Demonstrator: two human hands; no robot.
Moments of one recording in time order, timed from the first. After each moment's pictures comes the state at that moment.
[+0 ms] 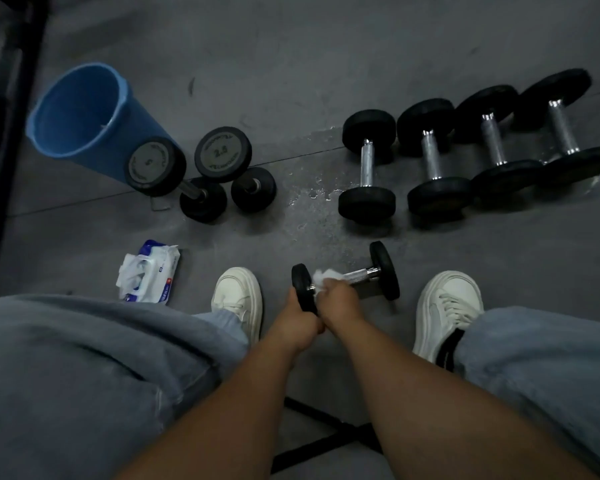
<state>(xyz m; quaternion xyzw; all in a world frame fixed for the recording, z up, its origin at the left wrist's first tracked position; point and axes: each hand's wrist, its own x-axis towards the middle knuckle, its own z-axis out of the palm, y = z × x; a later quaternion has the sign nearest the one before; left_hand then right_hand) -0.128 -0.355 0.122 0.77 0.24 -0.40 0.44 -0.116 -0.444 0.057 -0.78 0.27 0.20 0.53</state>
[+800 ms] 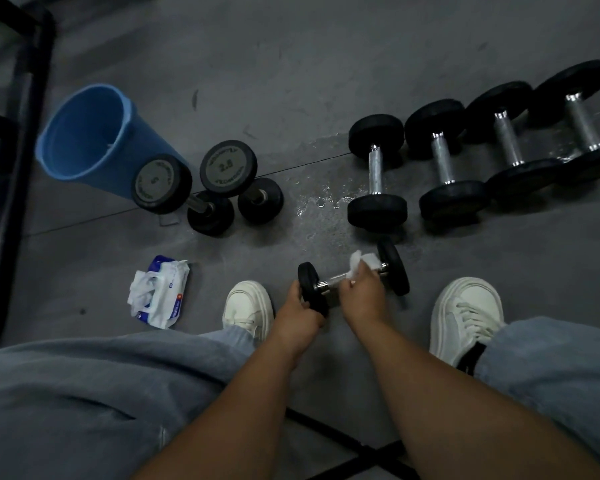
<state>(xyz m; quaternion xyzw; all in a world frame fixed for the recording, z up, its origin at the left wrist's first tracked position) -0.100 -0.346 0.117 0.77 0.23 -0.35 0.48 -0.095 -0.461 0.044 -0.83 0.30 0.11 0.46</state>
